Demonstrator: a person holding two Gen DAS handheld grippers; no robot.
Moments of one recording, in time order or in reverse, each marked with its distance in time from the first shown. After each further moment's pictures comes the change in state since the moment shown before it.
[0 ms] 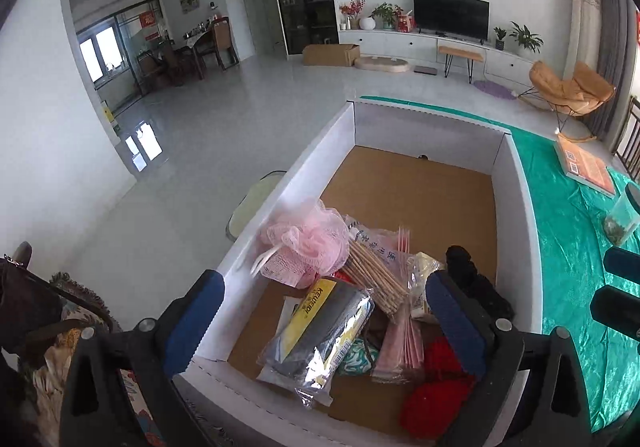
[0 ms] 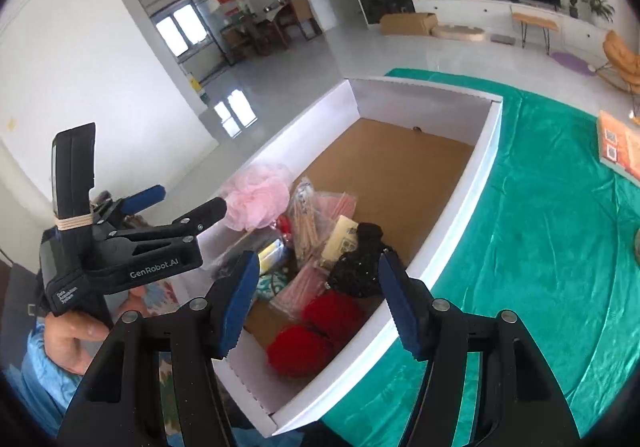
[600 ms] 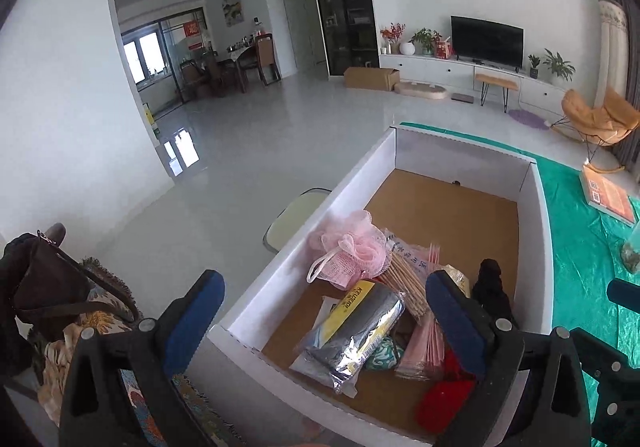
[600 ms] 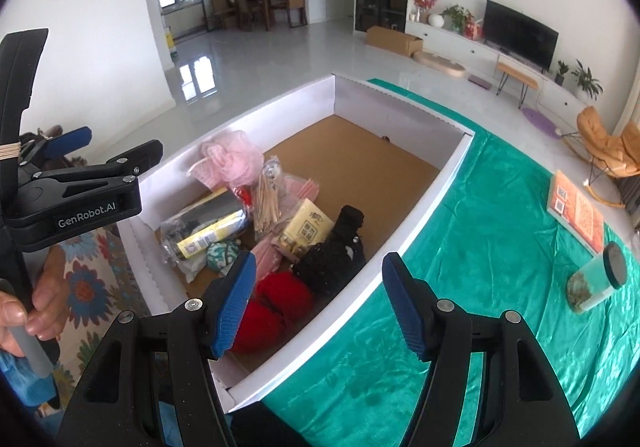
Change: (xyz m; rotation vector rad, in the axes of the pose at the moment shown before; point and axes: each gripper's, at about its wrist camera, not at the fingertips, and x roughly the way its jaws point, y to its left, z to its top) left arm -0.035 0.012 -0.009 -0.064 -0.088 0.127; right arm -0.009 0.050 -0.017 -0.206 0.045 -0.235
